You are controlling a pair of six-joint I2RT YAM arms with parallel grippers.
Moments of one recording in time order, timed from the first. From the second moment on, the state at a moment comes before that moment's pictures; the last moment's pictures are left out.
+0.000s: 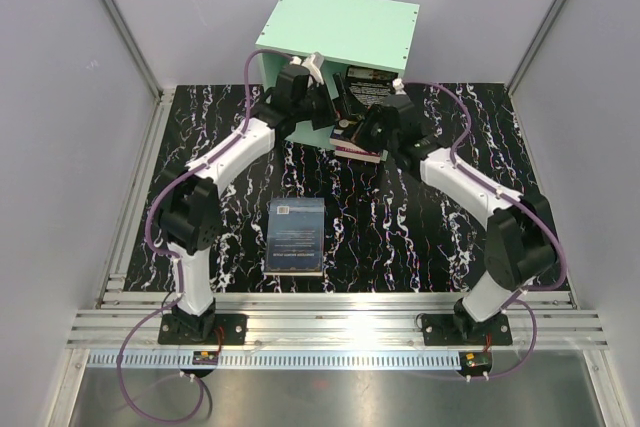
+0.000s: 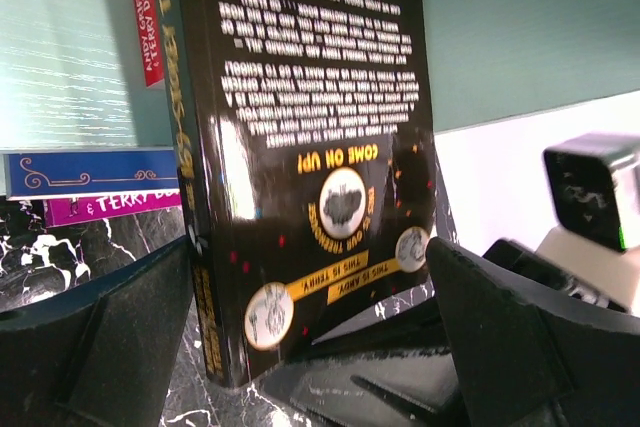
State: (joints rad) left arm -0.50 1.96 1.71 -0.16 0.37 -0.75; right arm 0.49 1.64 1.25 -0.07 -0.08 0.89
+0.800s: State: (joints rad) left arm -0.43 1.65 1.34 -0.12 0.37 -0.76; right arm 0.36 1.88 1.63 -0.23 0.10 0.80
